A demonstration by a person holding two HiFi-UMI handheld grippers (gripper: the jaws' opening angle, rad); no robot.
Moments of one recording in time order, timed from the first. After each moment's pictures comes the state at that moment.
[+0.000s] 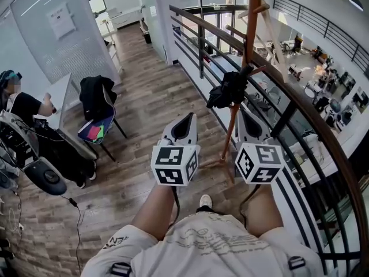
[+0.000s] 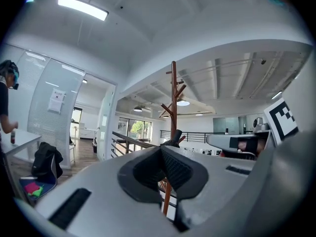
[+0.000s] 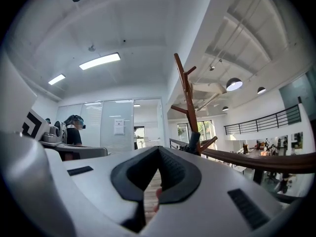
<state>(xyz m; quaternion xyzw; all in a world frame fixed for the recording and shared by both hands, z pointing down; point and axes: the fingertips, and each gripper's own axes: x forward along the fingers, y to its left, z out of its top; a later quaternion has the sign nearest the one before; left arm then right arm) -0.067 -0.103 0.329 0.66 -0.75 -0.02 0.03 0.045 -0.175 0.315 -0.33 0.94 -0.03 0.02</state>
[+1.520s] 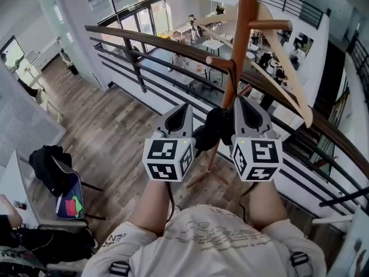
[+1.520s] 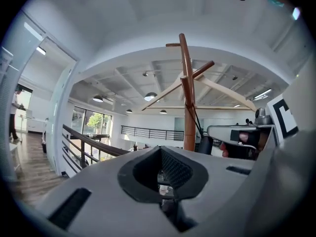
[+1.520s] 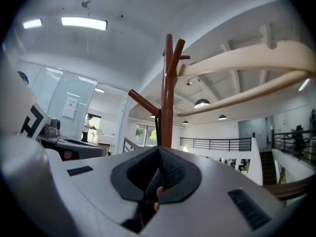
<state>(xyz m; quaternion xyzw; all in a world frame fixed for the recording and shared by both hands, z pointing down) -0.155 -0.388 0.320 0.83 -0.56 0.00 0.05 -0.027 -0.393 0.284 -0.57 0.82 0.05 -0.01</state>
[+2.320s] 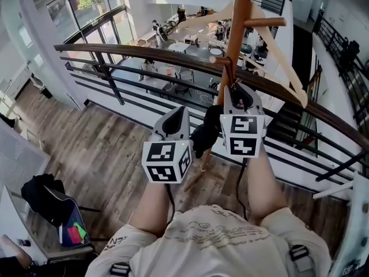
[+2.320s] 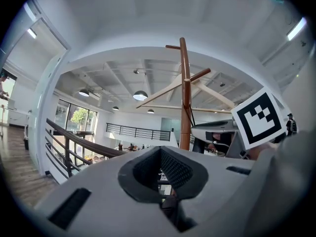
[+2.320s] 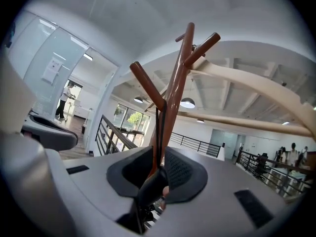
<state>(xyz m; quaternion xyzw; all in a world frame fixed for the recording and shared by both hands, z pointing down) -0.164 -0.381 0.330 0.88 -0.48 -0.01 0.05 -0.030 -0.410 0.290 -0.68 0.71 0.10 -0.13</state>
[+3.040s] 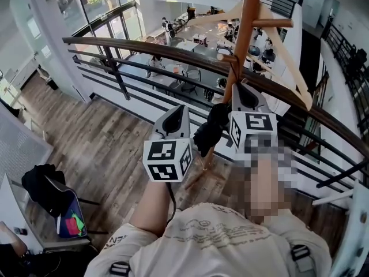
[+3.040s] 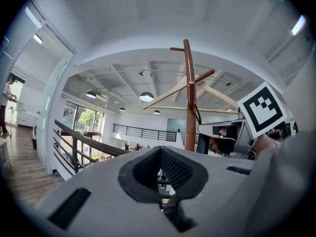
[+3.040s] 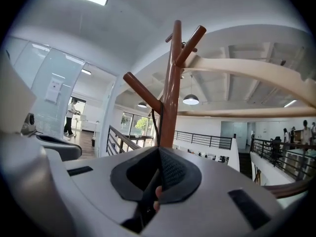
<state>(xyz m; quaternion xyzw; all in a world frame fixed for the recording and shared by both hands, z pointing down) -0.181 -0.374 0.331 0.86 -0.51 -0.01 0.06 -0.035 -0.405 0.286 -0.65 0.75 0.05 -0.08</state>
